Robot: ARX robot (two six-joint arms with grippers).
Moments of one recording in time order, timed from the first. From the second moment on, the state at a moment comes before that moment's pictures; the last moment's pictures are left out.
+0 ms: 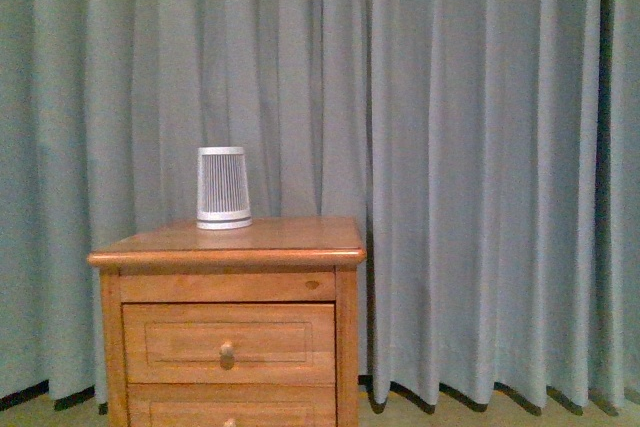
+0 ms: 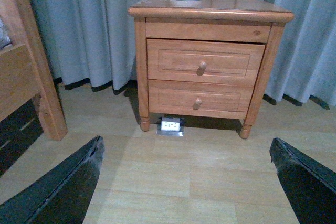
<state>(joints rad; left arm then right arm) 0.00 0.00 0.01 0.00 0.00 0.00 0.00 0.00 0.01 0.00 0.00 0.00</state>
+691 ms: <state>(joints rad) 0.04 0.11 0.07 -0.19 0.17 -0.07 0.00 0.00 0.01 0.00 0.00 0.00</state>
